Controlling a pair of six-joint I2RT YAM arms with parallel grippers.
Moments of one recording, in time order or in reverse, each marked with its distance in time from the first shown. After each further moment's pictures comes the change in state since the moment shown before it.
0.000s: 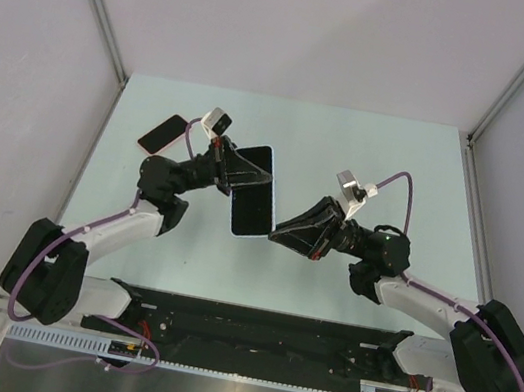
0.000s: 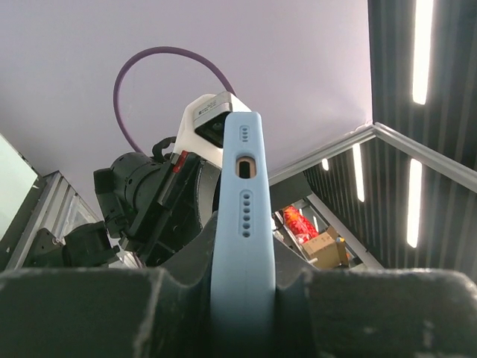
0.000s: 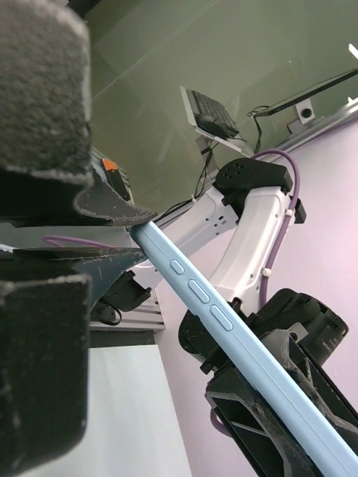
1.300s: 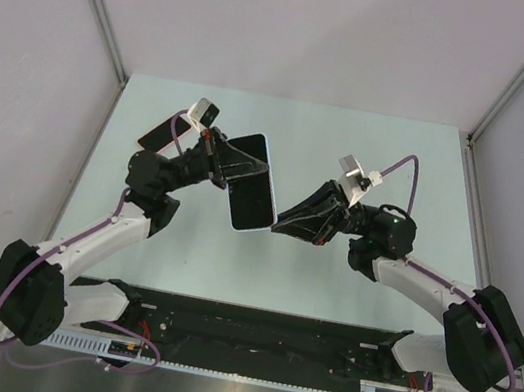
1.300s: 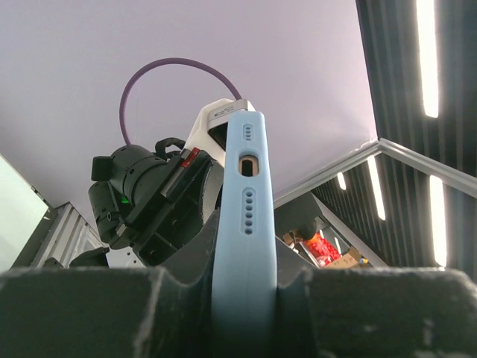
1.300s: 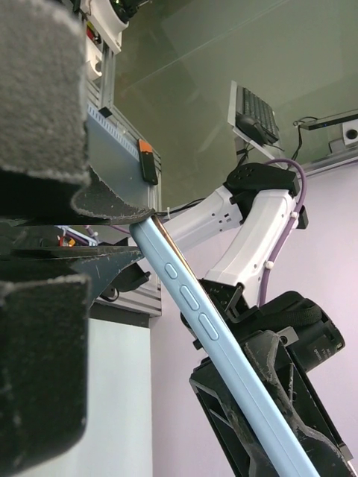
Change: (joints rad) left arm -0.010 -0.140 0.048 -0.211 -0.075 0.097; right arm -0.080 0.116 0.173 0.084 -0.219 -0.021
